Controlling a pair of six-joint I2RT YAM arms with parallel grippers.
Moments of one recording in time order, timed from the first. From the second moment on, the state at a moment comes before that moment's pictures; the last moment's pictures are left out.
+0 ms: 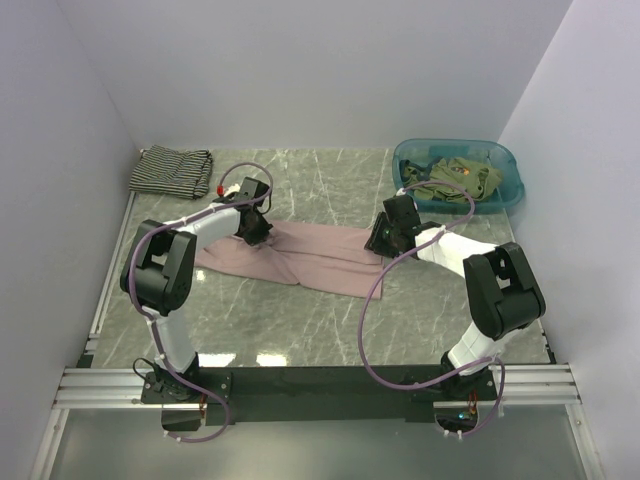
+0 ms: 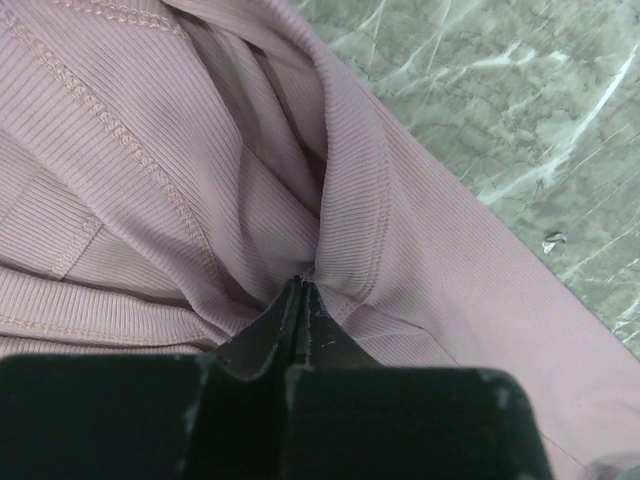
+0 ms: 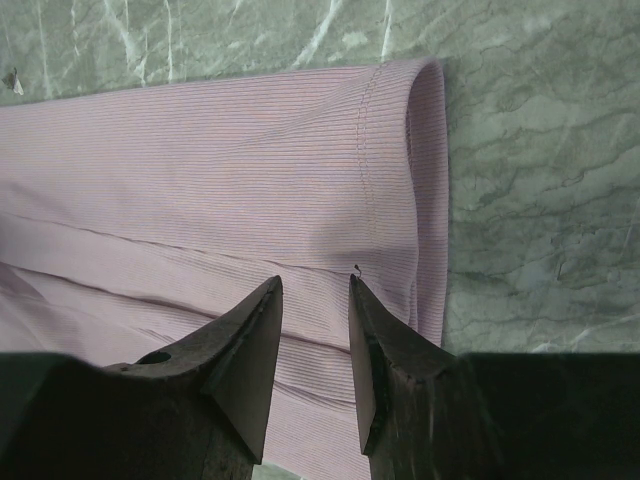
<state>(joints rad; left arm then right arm) -0.37 1.86 1.22 -0.43 -0.21 -0.98 0.36 1.65 0.92 -0.17 -0.02 0.68</state>
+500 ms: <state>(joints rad) -0.34 1.77 1.19 -0.39 -0.21 -0.96 0.36 1.65 0.92 -0.17 -0.02 0.68</state>
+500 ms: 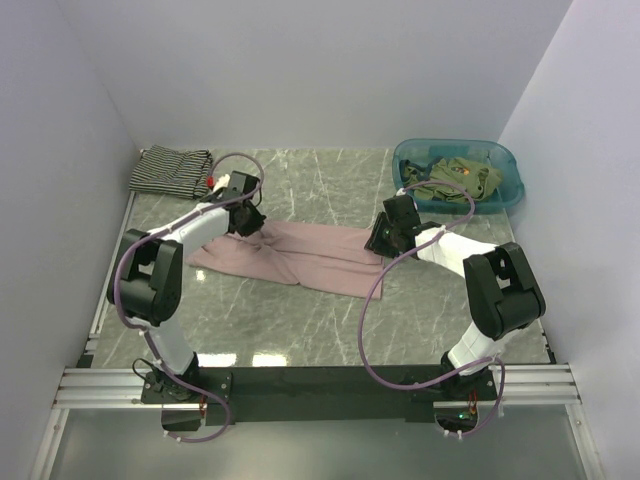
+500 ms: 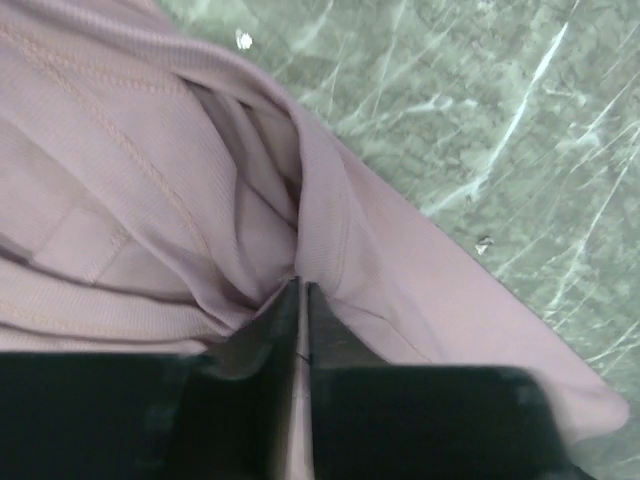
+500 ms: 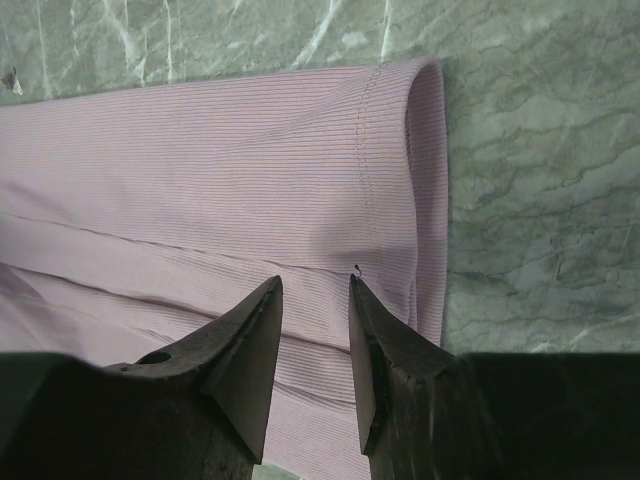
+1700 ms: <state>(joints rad) -0.32 1.88 1.22 -0.30 -0.13 -0.89 0.36 1.65 0.91 -0.17 -0.01 0.68</state>
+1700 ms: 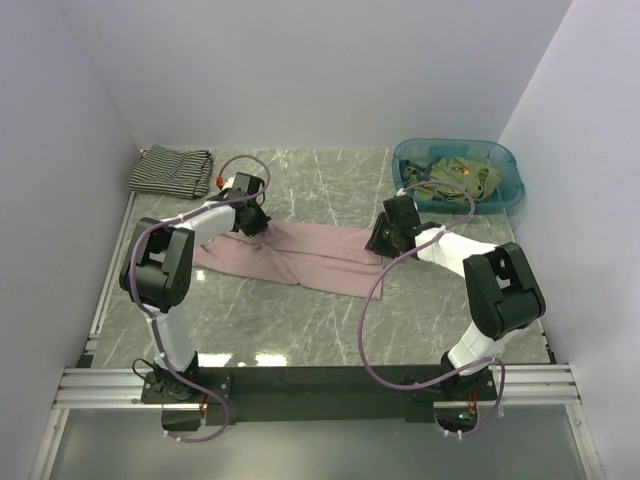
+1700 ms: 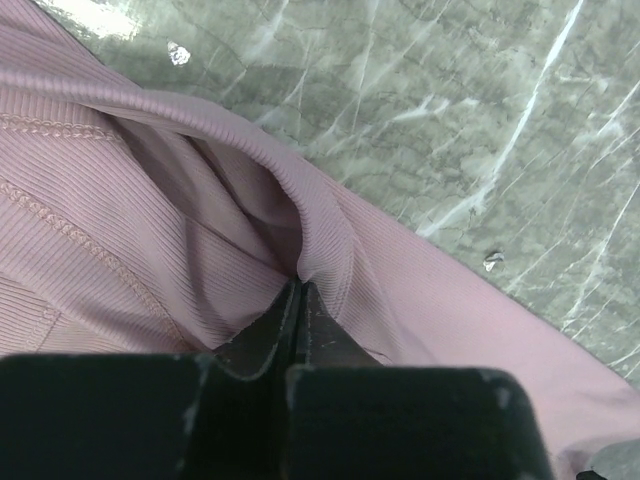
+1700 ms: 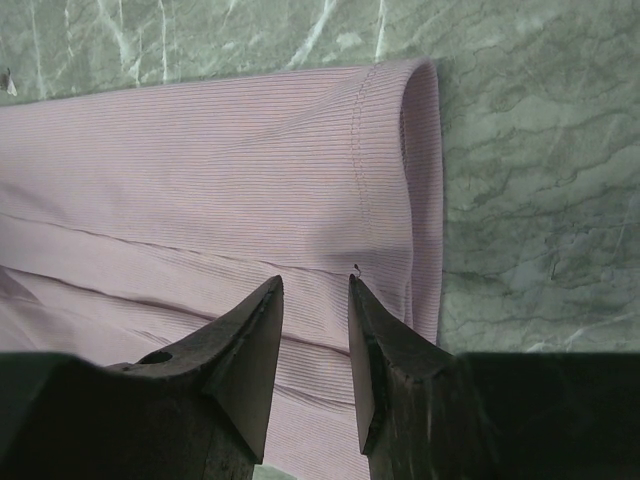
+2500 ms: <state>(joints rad) -0.25 1.76 1.16 -0.30 0.01 -0.89 0.36 1.62 0.89 -0.18 0.01 0.67</state>
